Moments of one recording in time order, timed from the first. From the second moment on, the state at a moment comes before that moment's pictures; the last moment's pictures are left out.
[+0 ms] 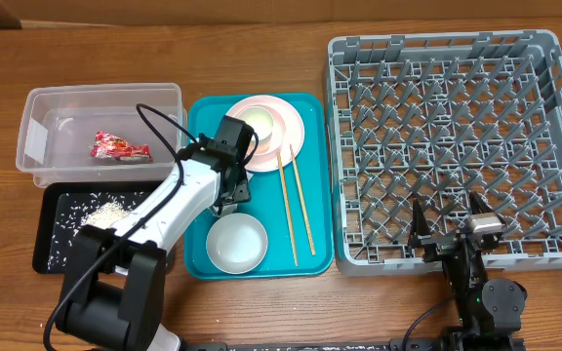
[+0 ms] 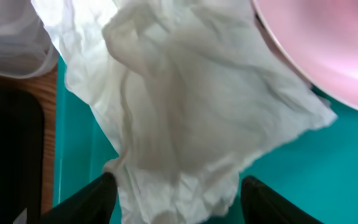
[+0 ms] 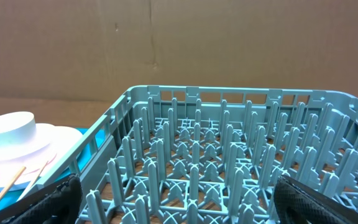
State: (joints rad) left arm -0.35 1.73 1.06 -0.73 -0.22 -0.54; right arm 0.01 0.01 0.02 -0.03 -0.12 0.01
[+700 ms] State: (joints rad) left arm -0.35 1.73 0.95 -0.60 -0.25 -0.55; right arm 0.01 0.01 0.02 -0.03 -0.12 0.01
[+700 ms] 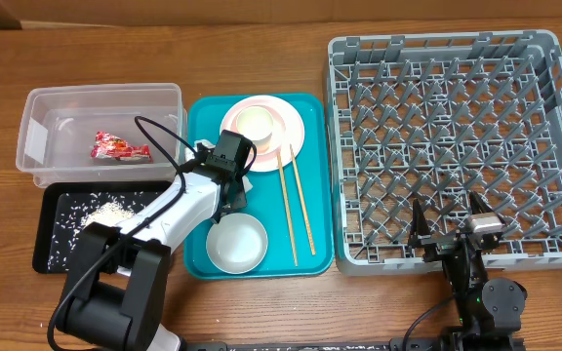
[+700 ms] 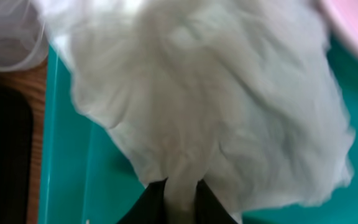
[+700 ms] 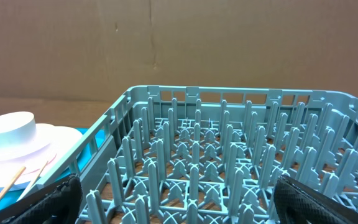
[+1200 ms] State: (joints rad) left arm -0.35 1.57 1.23 -0.81 -0.25 -0.55; right arm 0.01 0.01 0.02 -0.03 -0.12 0.01
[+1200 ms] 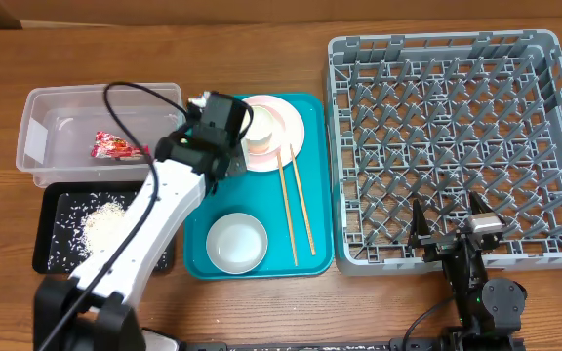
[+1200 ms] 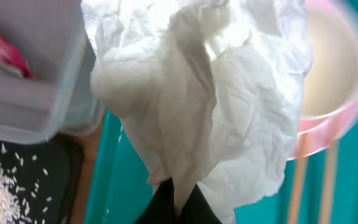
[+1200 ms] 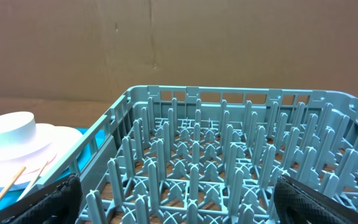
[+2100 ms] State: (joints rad) left arm 0.14 1.68 1.27 -0.63 -0.20 -0.65; right arm 0.01 0.01 0.02 -0.03 -0.12 0.01
